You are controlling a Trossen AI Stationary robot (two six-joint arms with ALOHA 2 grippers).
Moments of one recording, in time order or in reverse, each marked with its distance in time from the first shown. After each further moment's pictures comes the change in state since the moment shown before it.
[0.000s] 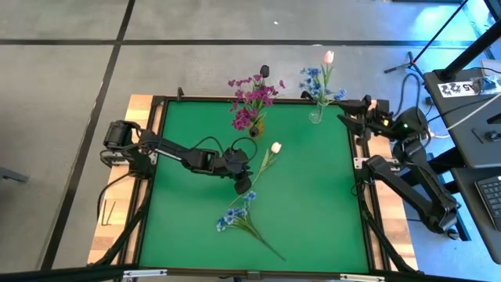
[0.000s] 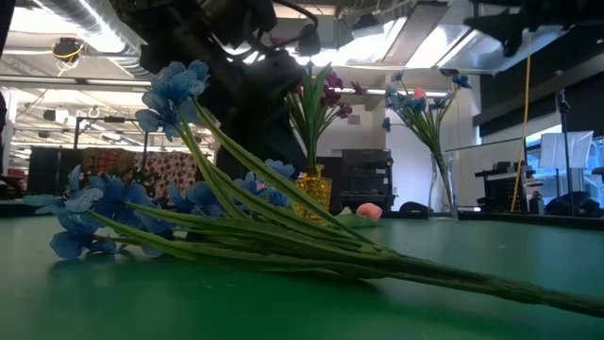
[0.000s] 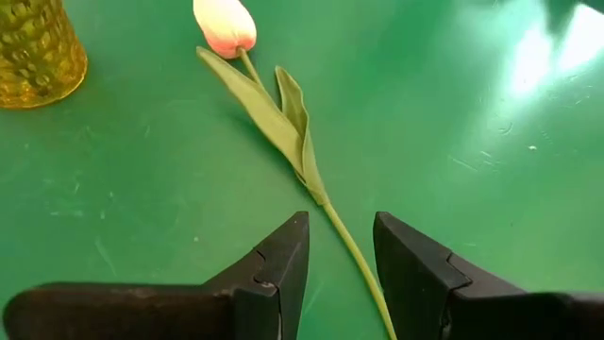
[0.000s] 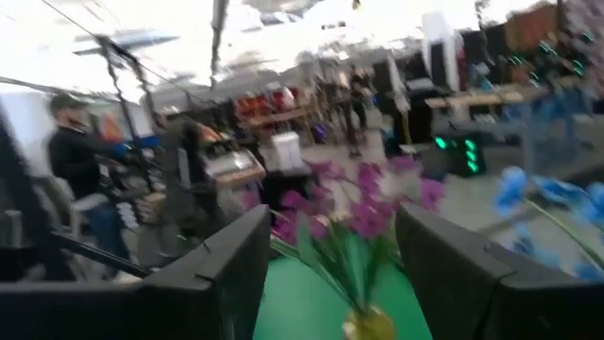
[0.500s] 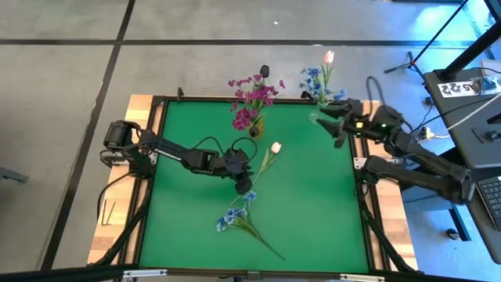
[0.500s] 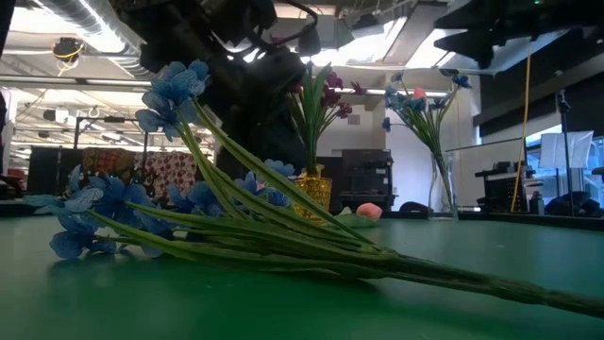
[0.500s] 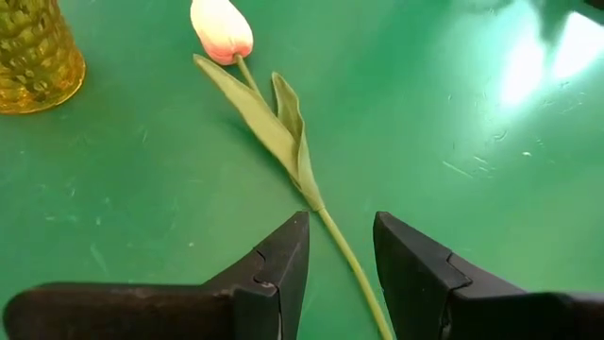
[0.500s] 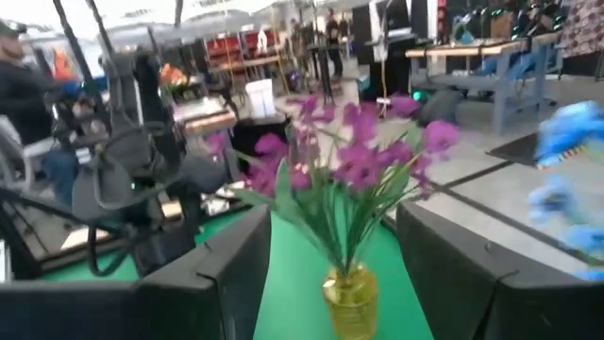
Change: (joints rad) left arm -0.008 0.000 0.000 0.016 -0.005 -0.003; right arm 0.454 0.187 0.017 -0.046 0.483 -0.177
